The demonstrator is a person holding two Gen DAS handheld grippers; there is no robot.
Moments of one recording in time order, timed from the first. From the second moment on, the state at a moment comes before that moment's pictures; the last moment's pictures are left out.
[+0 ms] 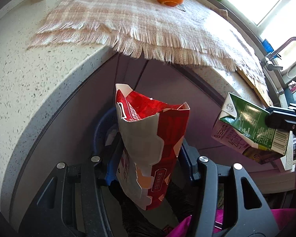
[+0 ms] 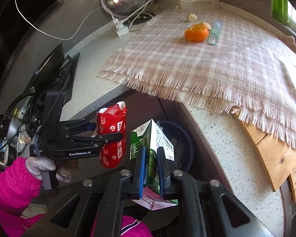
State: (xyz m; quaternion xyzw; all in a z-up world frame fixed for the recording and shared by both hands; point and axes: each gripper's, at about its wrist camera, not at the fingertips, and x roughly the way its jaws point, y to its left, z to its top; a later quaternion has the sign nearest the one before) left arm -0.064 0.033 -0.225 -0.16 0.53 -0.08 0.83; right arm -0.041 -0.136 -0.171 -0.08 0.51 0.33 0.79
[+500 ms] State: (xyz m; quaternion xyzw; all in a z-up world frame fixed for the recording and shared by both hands) left arm -0.062 0.031 -0.265 -0.15 0.55 -0.04 0.82; right arm -0.032 -0.114 -0.239 -0.10 0.54 0.31 0.78
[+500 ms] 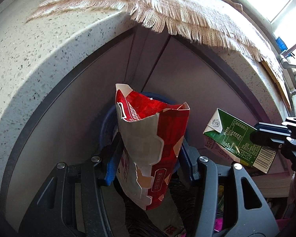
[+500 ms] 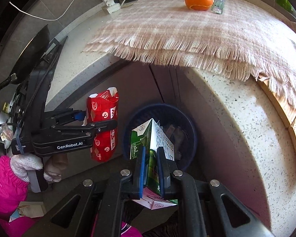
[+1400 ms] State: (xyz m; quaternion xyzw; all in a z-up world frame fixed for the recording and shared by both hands) left arm -0.040 0.011 -0.323 -0.16 0.58 -0.04 0.79; right arm -0.014 -0.091 -0.301 -0.12 0.58 0.27 0.76
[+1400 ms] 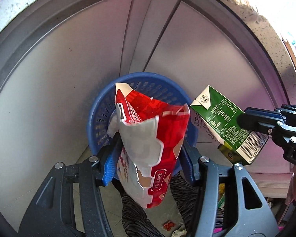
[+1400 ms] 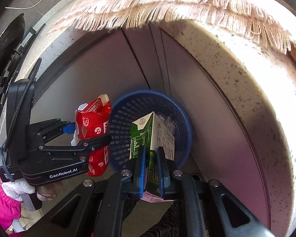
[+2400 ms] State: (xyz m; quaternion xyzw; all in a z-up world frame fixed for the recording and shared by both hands) left arm -0.050 0.027 -0.280 -0.14 0.56 -0.01 0.82; right arm -0.020 -0.112 -0.240 -0.11 0.56 0.31 0.76
